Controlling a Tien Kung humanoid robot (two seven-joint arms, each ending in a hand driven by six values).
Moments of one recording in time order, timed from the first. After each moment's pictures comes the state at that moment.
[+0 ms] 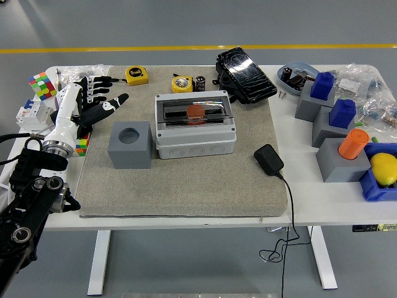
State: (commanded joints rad) left arm -0.28 0.12 -1.33 -1.30 1.46 0.22 -0.03; right arm 0.04 -0.41 0.51 0.36 -0.06 -0.11 -0.03
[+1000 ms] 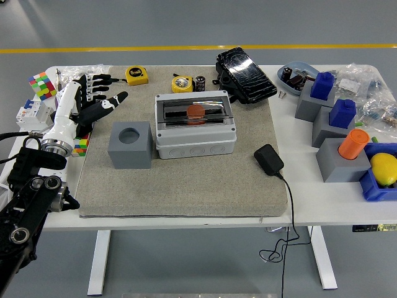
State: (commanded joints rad) left arm -0.27 0.12 -1.34 -1.32 1.46 0.22 -0.02; right arm 0.04 -0.41 0.53 0.36 -0.07 -0.11 -0.03
